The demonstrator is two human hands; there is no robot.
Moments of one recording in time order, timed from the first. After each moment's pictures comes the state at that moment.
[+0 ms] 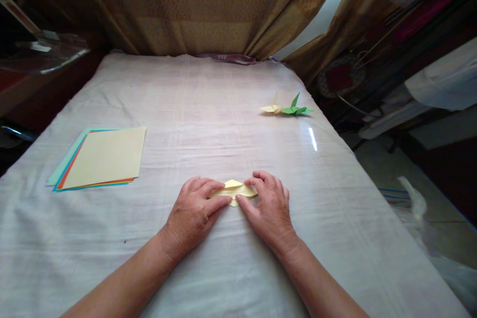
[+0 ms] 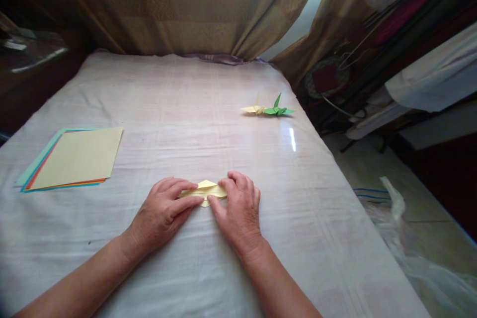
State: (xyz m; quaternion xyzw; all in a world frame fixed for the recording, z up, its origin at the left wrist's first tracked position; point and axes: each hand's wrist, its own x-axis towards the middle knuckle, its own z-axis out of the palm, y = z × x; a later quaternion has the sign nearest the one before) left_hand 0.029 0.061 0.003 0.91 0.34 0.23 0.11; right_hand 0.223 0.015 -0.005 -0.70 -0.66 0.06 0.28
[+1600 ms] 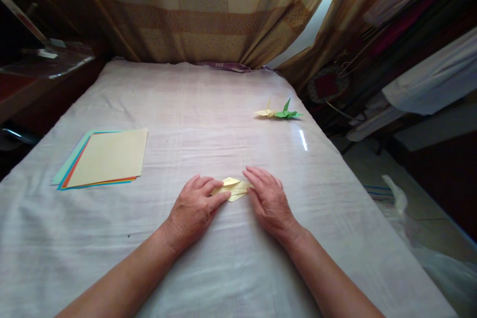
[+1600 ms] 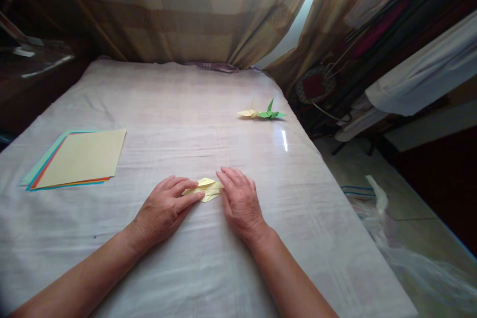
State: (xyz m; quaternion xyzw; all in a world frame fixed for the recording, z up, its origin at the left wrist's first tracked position) left_hand 0.029 0.059 0.005 0.93 0.32 0.19 0.05; right_hand 0.245 0.016 -0.007 -0.60 -0.75 0.04 0.28
